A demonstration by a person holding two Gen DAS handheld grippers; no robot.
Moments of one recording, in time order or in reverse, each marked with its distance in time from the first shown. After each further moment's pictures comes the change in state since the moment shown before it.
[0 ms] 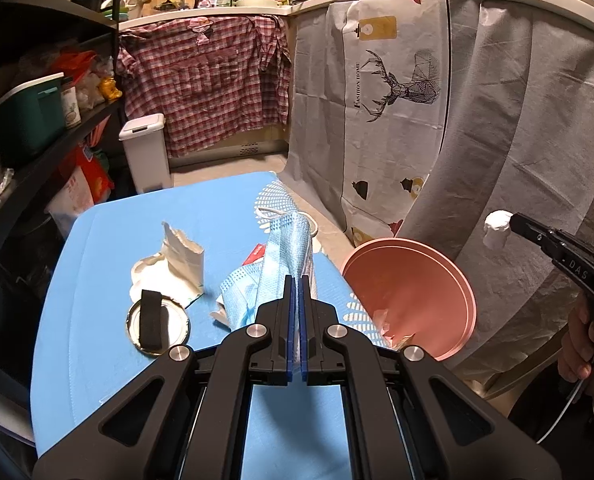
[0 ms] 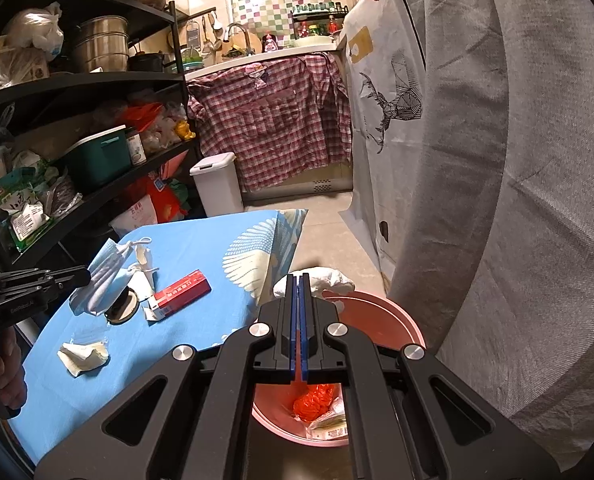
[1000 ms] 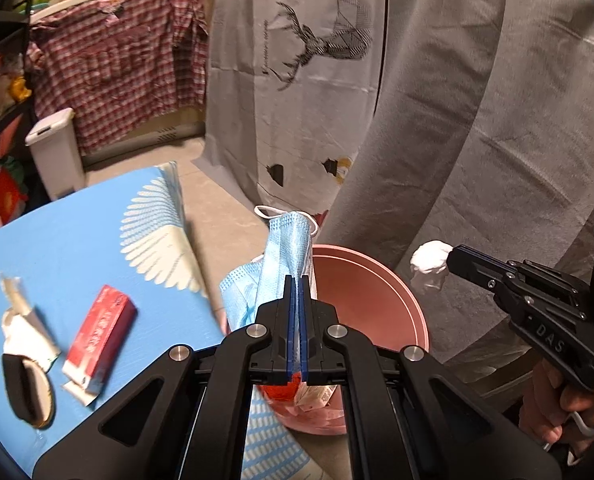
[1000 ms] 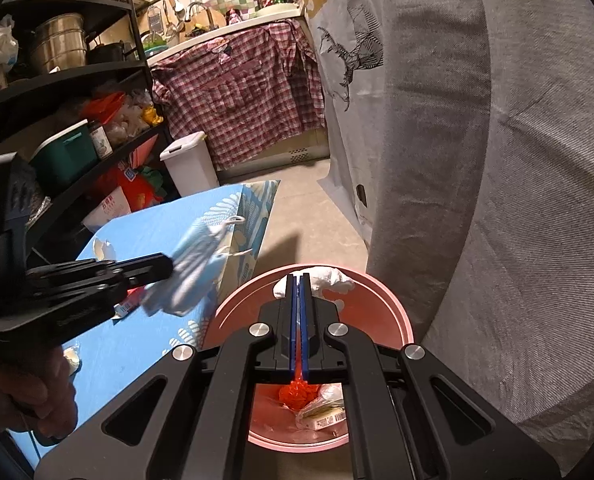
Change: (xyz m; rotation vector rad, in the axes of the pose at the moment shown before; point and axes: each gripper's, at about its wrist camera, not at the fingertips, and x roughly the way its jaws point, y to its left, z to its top) left arm 0.115 -0.095 0.031 0.081 0.101 -0.229; right arm 0.046 -0.039 -0.010 0.090 0.114 -0.045
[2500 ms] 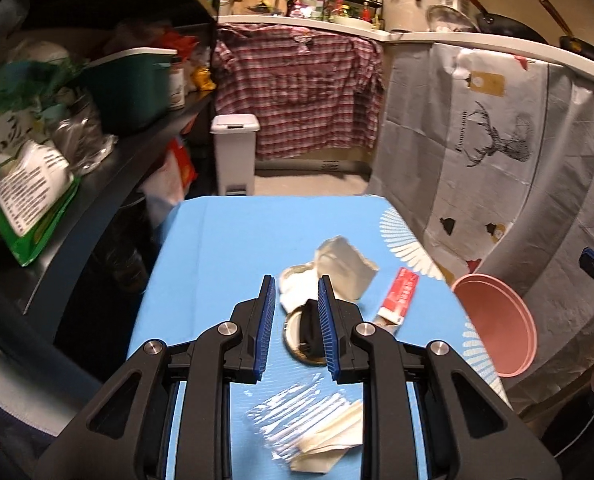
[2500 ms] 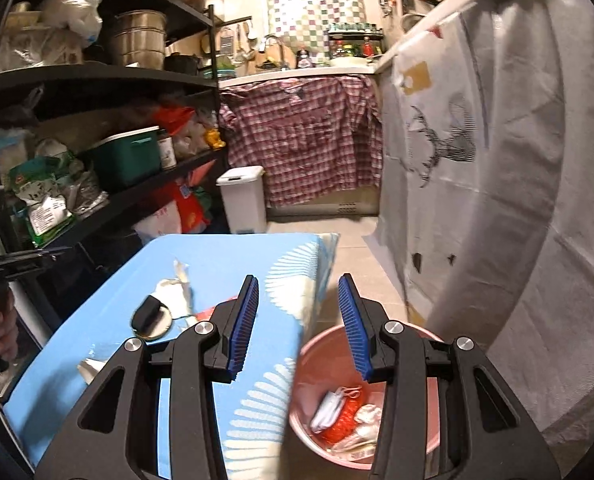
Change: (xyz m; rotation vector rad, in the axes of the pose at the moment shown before) left arm -0.206 0.206 -0.072 -0.254 -0.170 0.417; right arm -0.054 0.120 0.011 -0.189 -0.178 0.092
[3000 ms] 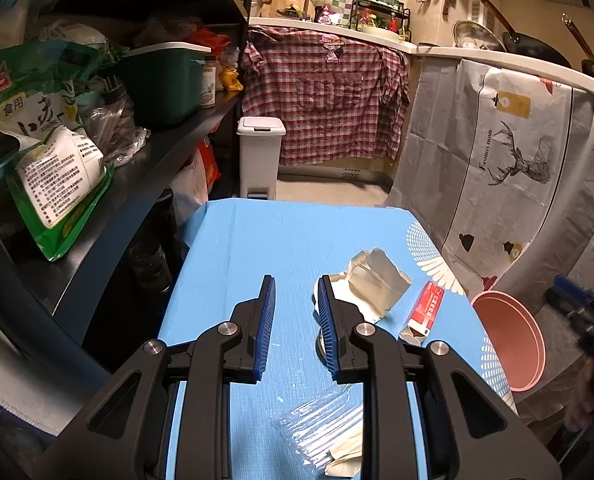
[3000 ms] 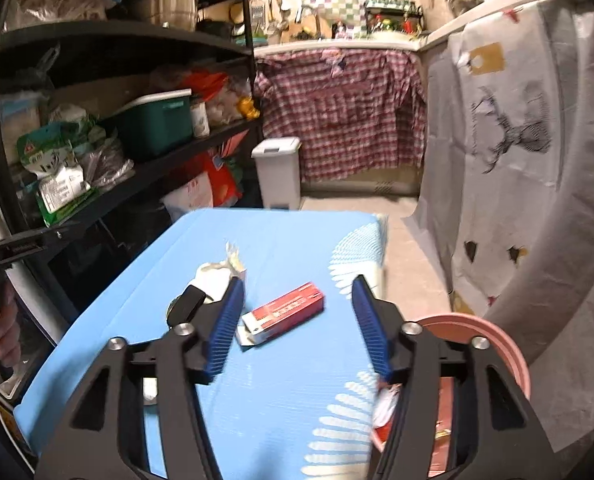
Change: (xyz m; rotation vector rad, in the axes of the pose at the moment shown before) left arm -0.004 0.035 0.004 -0.068 -0.024 0.033; right arm 0.067 0.079 -0.004 -0.039 0.120 0.081
